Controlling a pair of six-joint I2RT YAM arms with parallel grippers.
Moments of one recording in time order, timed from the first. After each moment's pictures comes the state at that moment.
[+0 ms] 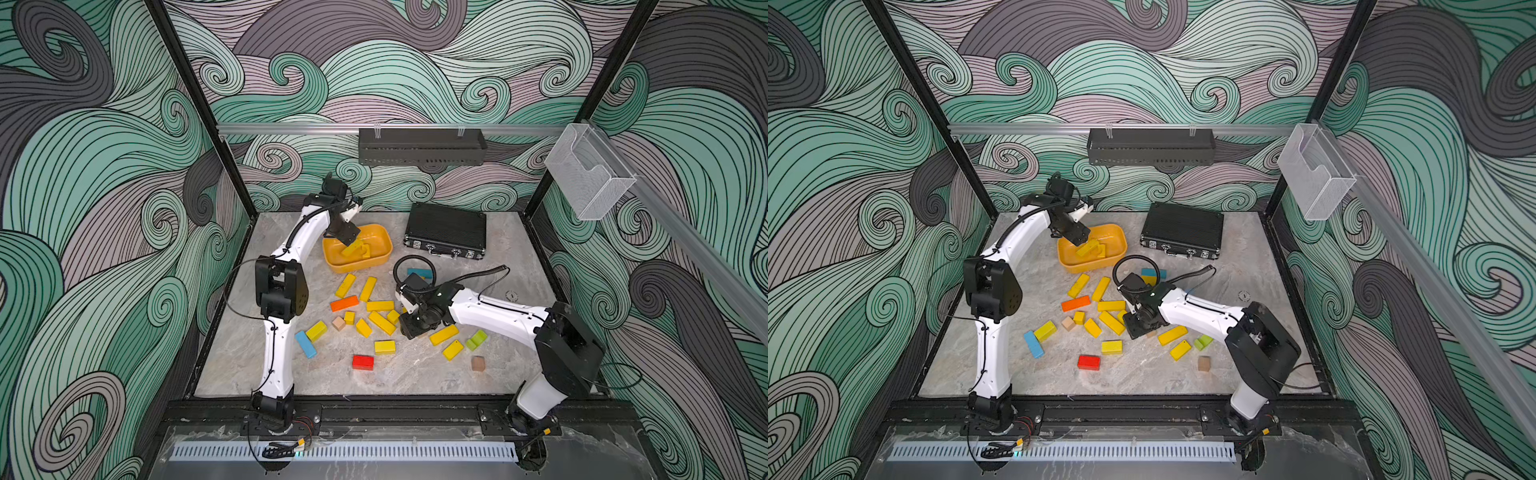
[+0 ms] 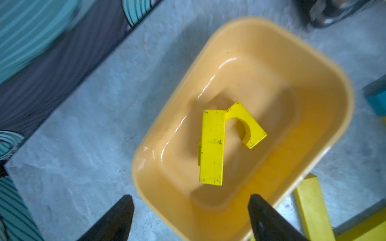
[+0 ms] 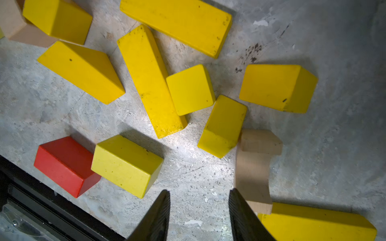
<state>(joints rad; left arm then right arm) -0.24 2.17 2.17 -1.03 -0.02 0.41 0.86 1.67 1.09 -0.69 -0.08 0.36</state>
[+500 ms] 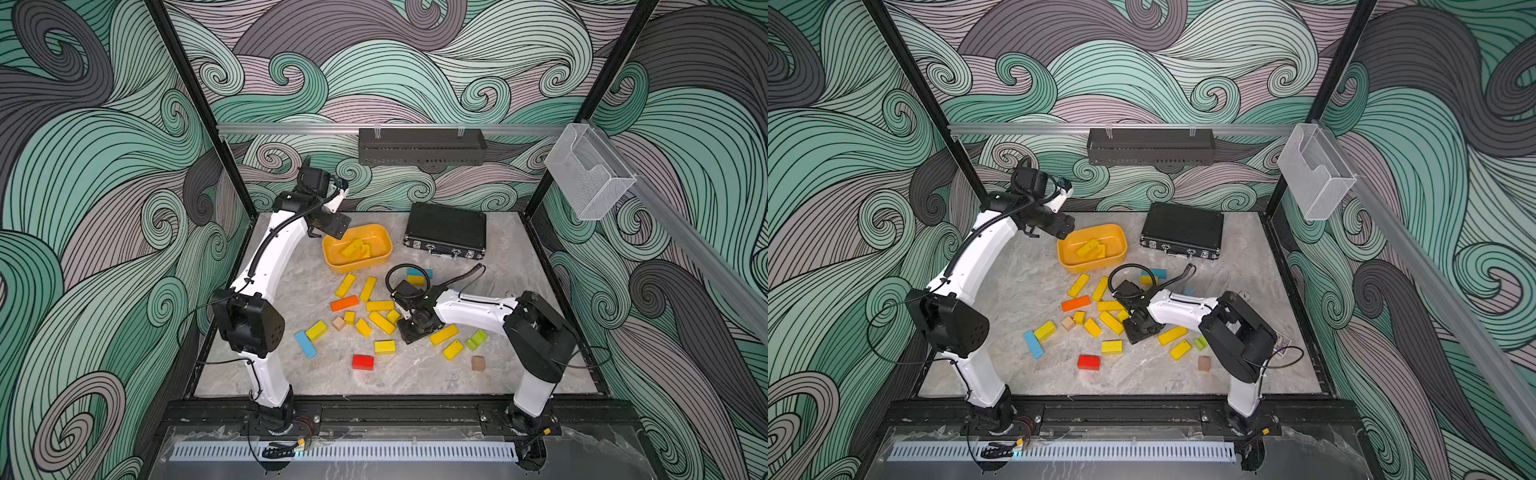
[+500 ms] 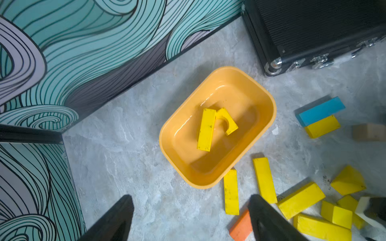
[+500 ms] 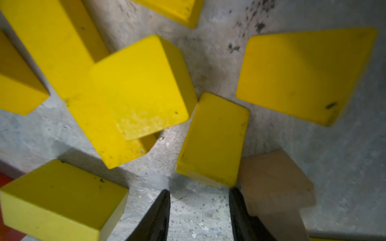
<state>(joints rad) -0.23 1.80 1.92 -1.03 -0.02 0.30 0.86 1.81 1.10 -0.67 -0.04 0.39</state>
